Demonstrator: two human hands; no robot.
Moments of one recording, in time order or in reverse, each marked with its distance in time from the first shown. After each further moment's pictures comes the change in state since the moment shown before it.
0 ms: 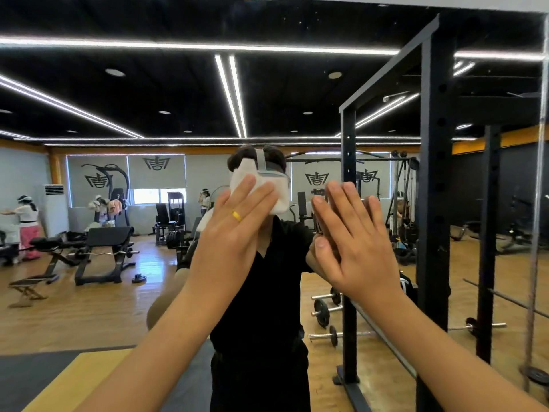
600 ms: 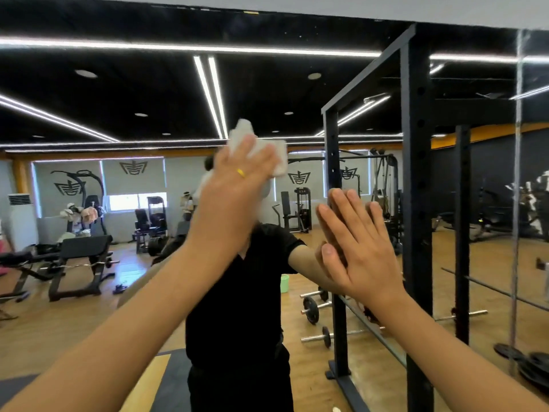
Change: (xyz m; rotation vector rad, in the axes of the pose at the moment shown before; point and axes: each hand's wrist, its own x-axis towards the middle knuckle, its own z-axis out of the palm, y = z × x) left_hand 0.066 -0.024 -0.019 -0.011 0.020 0.042; right_hand 0.001 -0.002 -0.002 -0.044 -0.022 0.016
